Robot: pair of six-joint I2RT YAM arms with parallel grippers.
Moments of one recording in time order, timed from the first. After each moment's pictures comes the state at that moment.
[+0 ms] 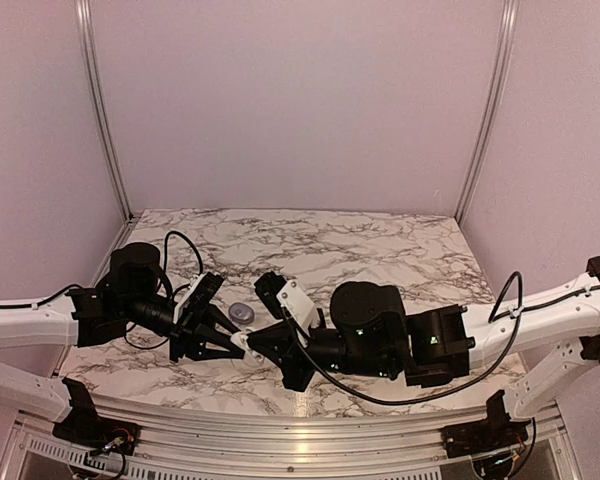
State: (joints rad) left arm -0.85 1.11 0.60 0.17 0.94 0.12; right arm 1.43 1.44 1.02 0.08 0.19 0.29
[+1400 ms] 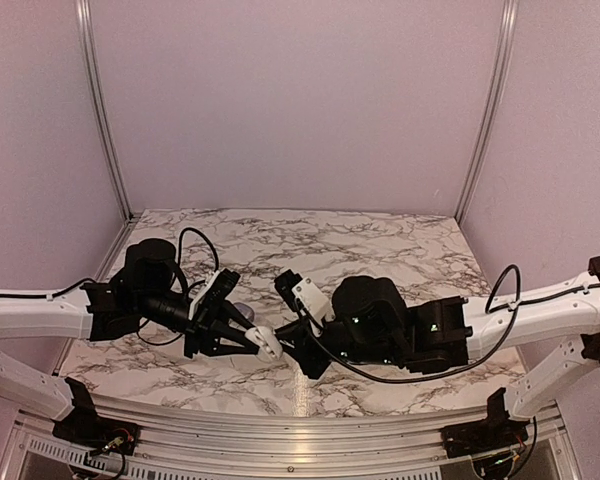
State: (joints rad) left arm -0.86 1.21 0.65 0.21 0.90 0.13; right arm 1.35 1.42 0.97 -0.04 0.18 0.36
